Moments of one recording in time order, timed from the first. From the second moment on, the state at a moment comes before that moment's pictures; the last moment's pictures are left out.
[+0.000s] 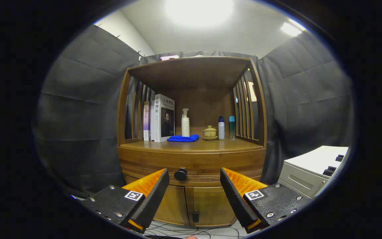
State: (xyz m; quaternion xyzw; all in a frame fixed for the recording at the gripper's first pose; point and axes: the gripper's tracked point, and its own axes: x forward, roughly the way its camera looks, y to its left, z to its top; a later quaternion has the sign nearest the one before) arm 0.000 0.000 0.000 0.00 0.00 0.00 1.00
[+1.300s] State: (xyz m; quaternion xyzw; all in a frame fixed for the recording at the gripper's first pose) arm 0.084 0.021 -0.003 0.01 0.00 -0.01 1.00
